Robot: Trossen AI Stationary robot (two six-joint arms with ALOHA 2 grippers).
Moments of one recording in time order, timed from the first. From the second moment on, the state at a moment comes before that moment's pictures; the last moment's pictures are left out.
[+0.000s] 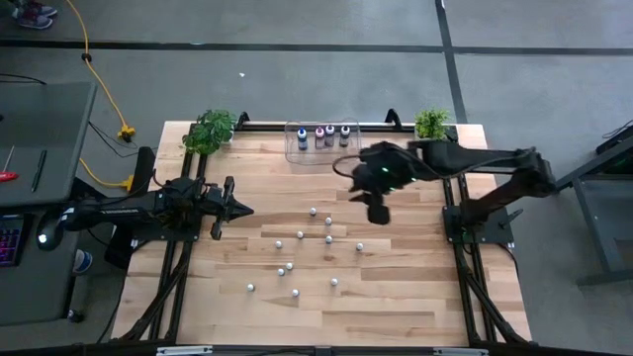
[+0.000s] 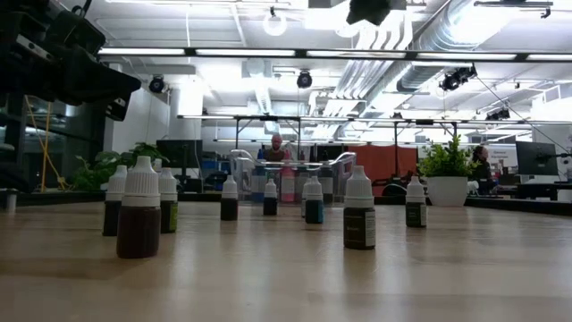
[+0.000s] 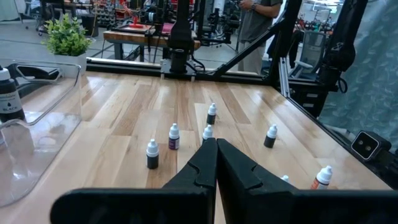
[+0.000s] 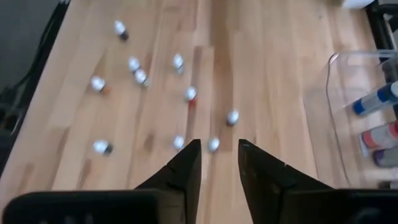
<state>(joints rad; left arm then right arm) 0.11 0.14 0.02 0.05 0.22 -0.08 -0.03 1.40 1.45 -0.86 -0.08 -0.05</state>
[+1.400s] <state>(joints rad) 0.11 0.14 0.02 0.05 0.22 -0.08 0.06 0.14 0.12 -0.02 -0.11 0.33</state>
